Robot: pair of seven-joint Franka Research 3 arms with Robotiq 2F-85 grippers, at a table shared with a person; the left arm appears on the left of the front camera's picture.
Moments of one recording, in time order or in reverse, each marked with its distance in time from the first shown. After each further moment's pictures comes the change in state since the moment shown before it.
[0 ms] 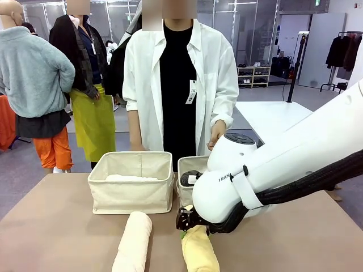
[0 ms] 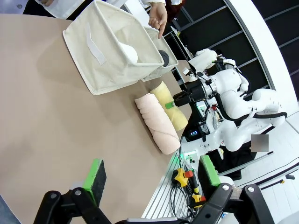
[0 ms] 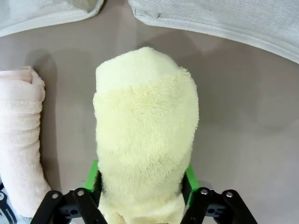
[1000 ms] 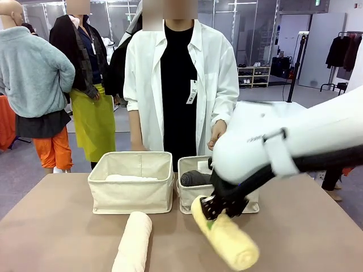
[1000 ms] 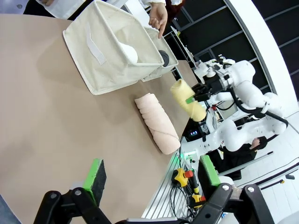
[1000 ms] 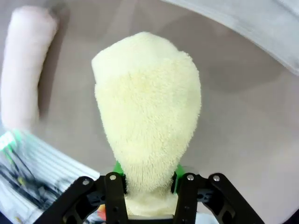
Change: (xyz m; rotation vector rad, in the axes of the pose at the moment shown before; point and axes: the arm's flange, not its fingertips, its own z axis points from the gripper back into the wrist) left arm 0.000 0.000 0.000 0.000 0.000 0.000; right arm -0.003 -0.032 0.106 -0.048 0.112 0.302
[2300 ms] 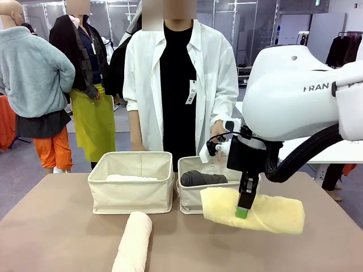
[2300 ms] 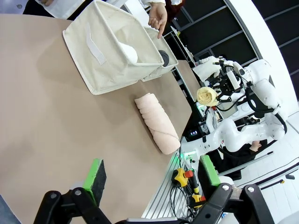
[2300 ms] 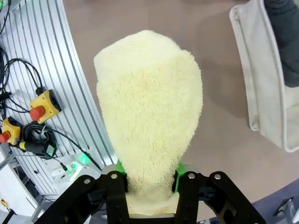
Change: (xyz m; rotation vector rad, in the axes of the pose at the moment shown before) left arm 0.000 0.000 0.000 0.000 0.000 0.000; right arm -0.034 0.008 0.083 -0.045 0.078 0.827
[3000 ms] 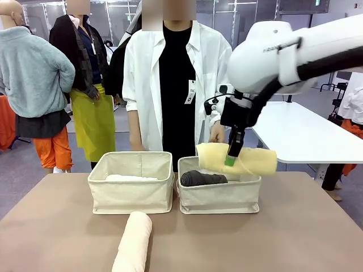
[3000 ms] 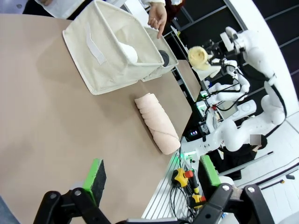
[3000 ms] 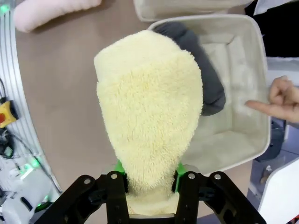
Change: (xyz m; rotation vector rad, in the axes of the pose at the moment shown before) left arm 0.000 0.000 0.000 0.000 0.000 0.000; right arm 0.058 -0.157 0.043 -0.076 -0.069 0.126
